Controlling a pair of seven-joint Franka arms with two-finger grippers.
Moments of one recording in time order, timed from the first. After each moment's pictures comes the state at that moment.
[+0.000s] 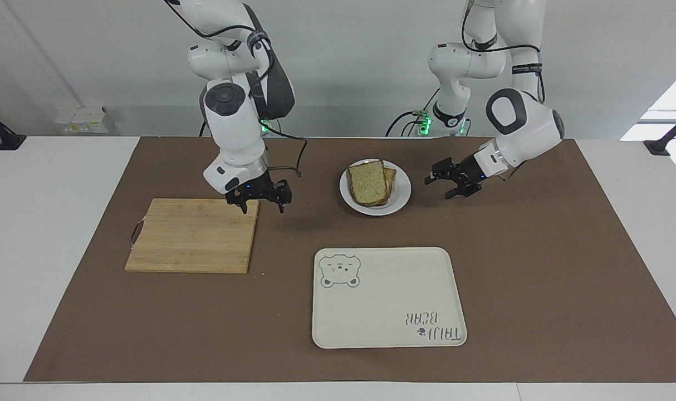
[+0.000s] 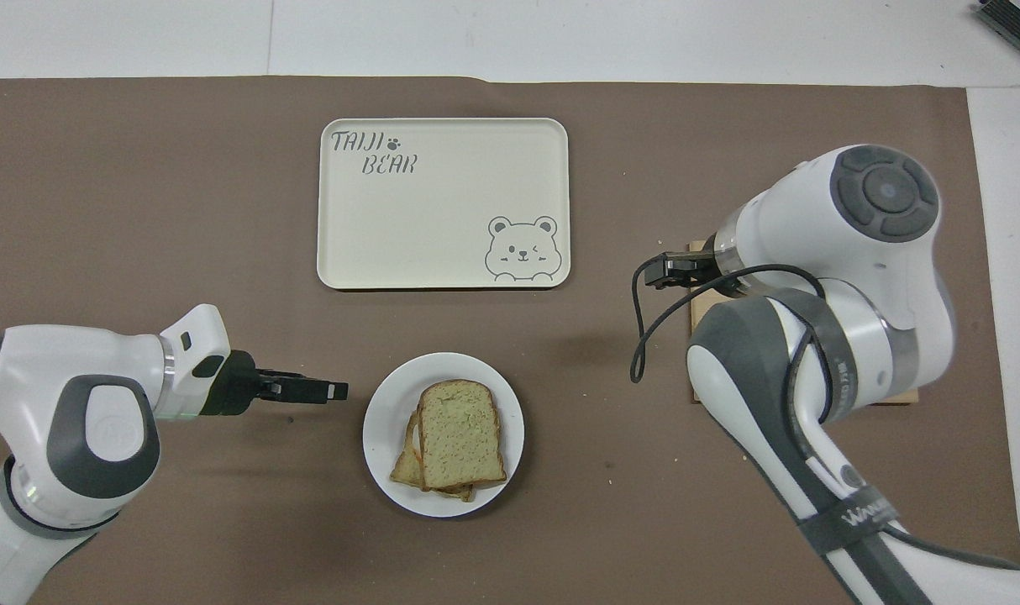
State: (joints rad) left arm -0.23 -0.08 0.05 -2.44 -0.87 2.20 0.61; right arm 0.22 0.14 0.04 -1.81 0.00 1.98 0.29
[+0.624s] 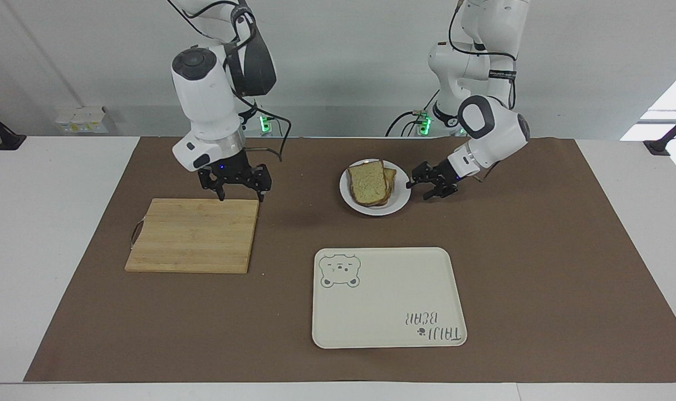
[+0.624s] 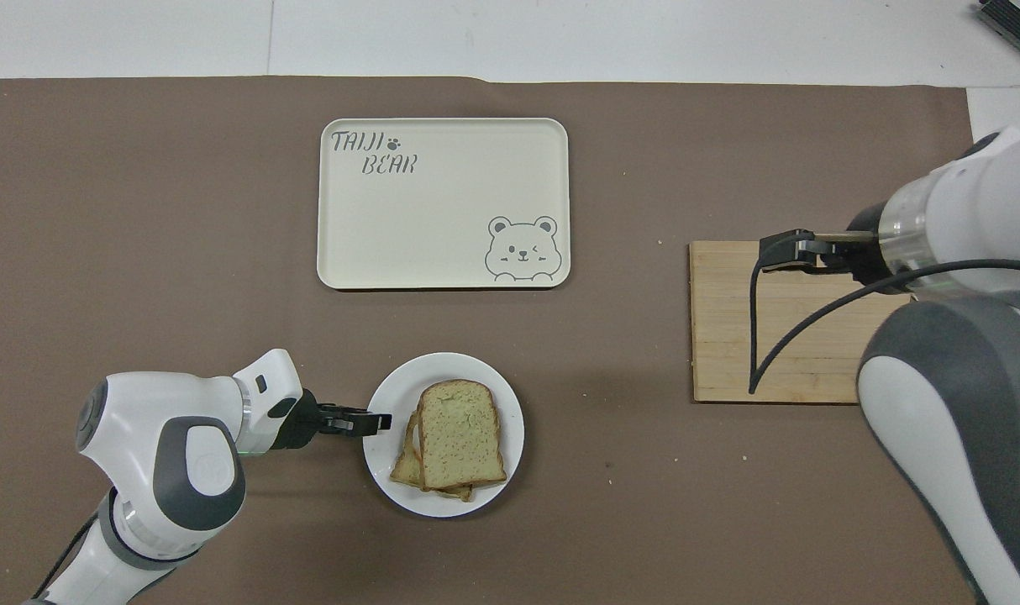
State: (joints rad) left arm -0.39 -0.05 0.05 -2.55 -1.01 2.36 0.65; right arm 0.11 -0.02 0.03 -1.71 -0.01 1.78 0.24
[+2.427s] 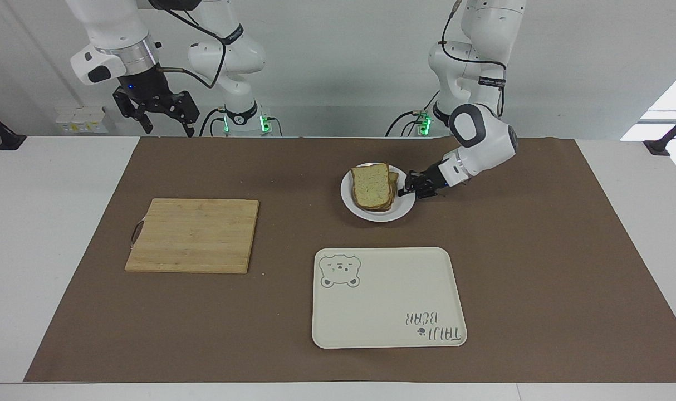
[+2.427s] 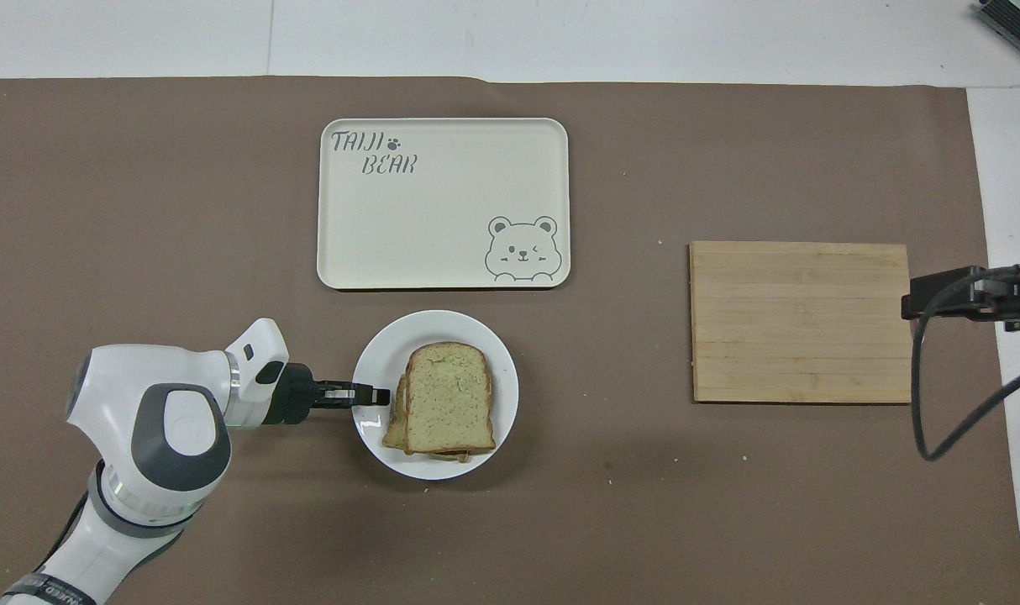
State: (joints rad) left arm -0.33 0.00 0.06 -2.43 -1.08 2.24 0.59; right arm 0.07 -0.11 -0.06 -1.64 -0.01 1.54 0.15
